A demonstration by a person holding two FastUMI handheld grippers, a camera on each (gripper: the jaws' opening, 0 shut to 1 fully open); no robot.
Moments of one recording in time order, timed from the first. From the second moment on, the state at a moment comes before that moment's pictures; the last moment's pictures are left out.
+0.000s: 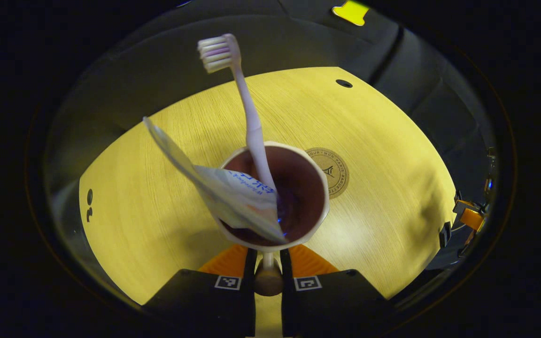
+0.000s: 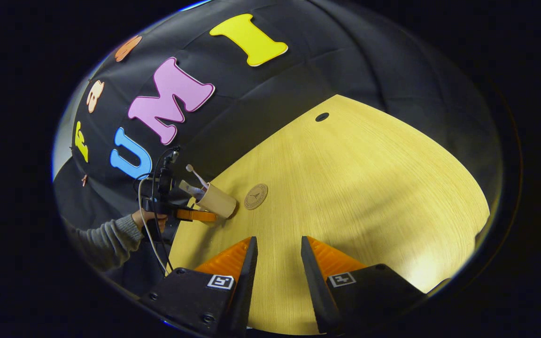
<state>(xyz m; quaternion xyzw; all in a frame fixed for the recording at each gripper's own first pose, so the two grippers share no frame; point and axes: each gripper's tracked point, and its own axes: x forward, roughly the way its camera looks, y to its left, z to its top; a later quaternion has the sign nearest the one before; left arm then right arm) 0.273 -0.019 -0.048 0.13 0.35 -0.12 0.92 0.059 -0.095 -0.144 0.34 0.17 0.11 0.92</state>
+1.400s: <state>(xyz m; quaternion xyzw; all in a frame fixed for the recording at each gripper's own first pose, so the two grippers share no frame) 0.309 -0.108 -0.050 0.20 0.35 -0.16 0.90 0.039 -0.162 -0.158 0.36 0.16 0.05 0.92</state>
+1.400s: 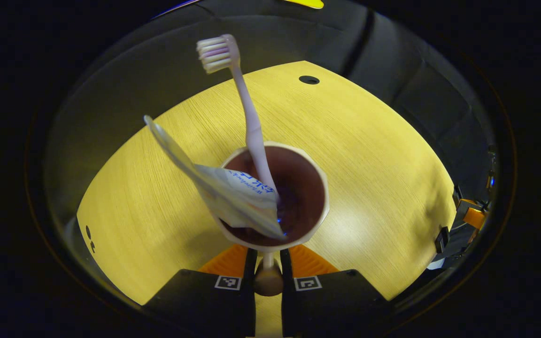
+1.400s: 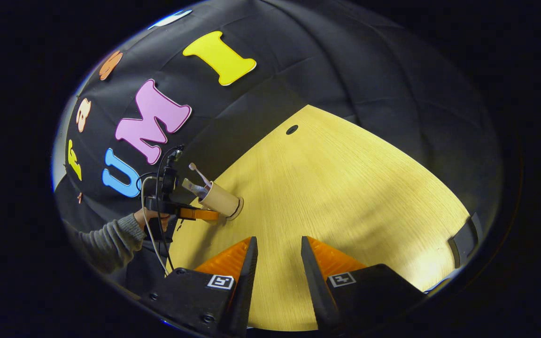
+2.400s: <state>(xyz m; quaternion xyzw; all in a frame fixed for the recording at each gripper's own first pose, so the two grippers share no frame) 0.298 -0.100 -0.035 0.20 0.34 -0.15 0.91 0.045 -0.150 -0.142 0.36 0.16 0.07 0.92</state>
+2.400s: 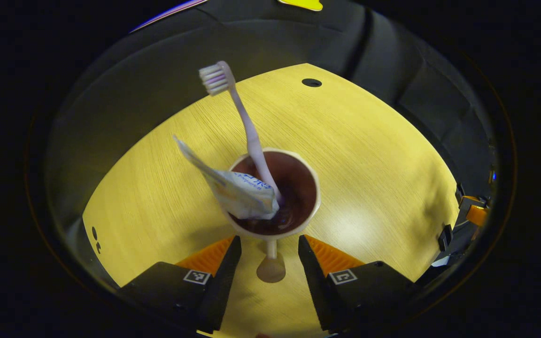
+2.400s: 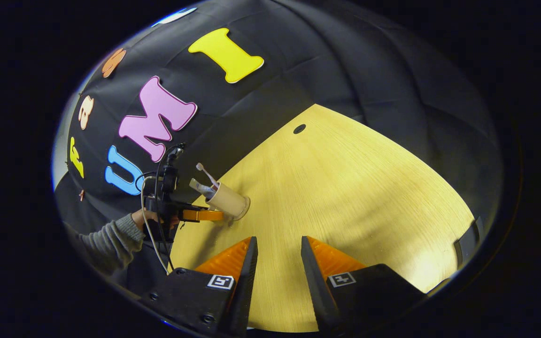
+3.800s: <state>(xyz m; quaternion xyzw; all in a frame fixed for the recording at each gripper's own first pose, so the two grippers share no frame) 0.108 -0.005 0.061 0.08 0.12 -0.11 0.98 0.032 -0.028 -0.059 0.28 0.14 0.16 0.94</state>
